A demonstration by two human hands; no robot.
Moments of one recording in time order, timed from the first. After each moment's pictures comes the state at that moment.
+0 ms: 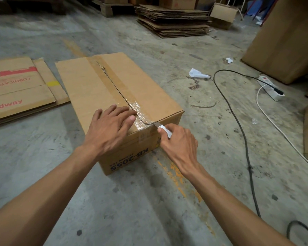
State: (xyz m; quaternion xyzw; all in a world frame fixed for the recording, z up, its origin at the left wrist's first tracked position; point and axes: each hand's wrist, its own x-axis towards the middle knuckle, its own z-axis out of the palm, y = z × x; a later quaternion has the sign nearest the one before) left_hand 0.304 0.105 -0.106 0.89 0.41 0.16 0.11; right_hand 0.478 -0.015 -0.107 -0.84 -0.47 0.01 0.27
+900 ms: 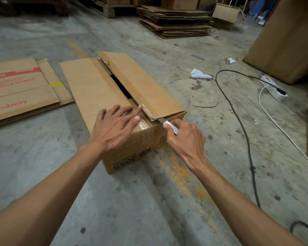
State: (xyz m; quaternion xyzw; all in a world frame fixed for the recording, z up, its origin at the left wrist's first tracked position) left_hand 0.306 0.107 -0.106 0.90 0.41 0.12 0.11; right_hand 0.490 -0.010 -0.108 -0.83 -0.47 -0.02 0.29
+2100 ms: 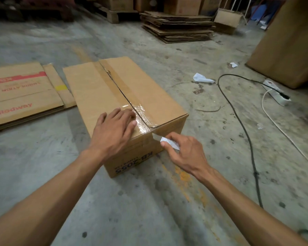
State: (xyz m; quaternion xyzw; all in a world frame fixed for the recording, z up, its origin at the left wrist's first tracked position) left_hand 0.298 0.107 -0.109 0.89 0.41 0.18 0.08; right_hand 0.506 -0.027 -0.126 -0.73 -0.63 0.00 0.27
